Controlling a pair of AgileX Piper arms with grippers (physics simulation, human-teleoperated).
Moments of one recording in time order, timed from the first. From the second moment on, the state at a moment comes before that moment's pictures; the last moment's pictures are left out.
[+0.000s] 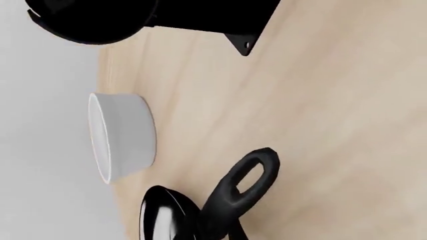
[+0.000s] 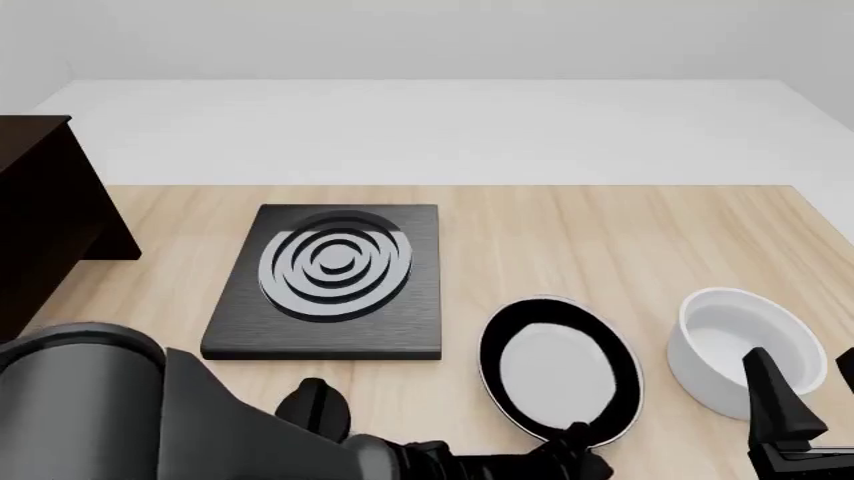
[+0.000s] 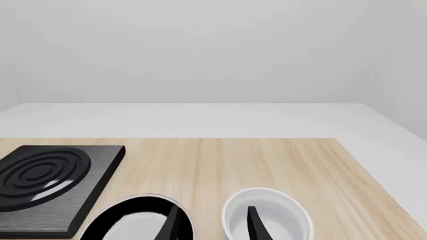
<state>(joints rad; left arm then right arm) -1.22 2.06 -0.97 -0.39 1.32 0.00 0.02 0.00 -0.01 0.00</state>
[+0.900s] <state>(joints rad) -1.06 1.97 -0.81 -0.53 1.78 0.00 0.02 0.00 -0.01 0.00</state>
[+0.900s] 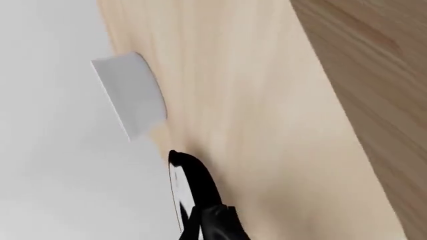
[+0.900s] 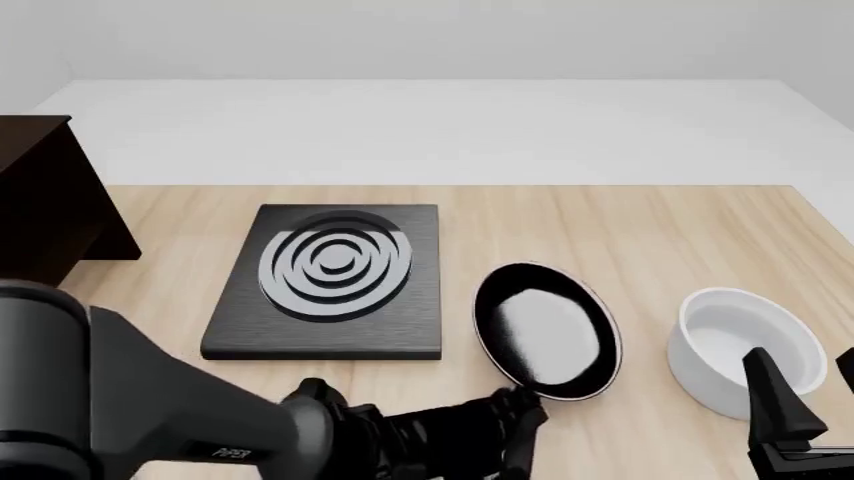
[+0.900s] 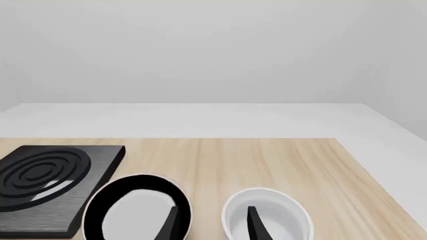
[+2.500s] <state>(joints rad) -0.70 0.72 -0.12 -0.42 1.43 0.00 0.02 0.00 -0.01 0.00</state>
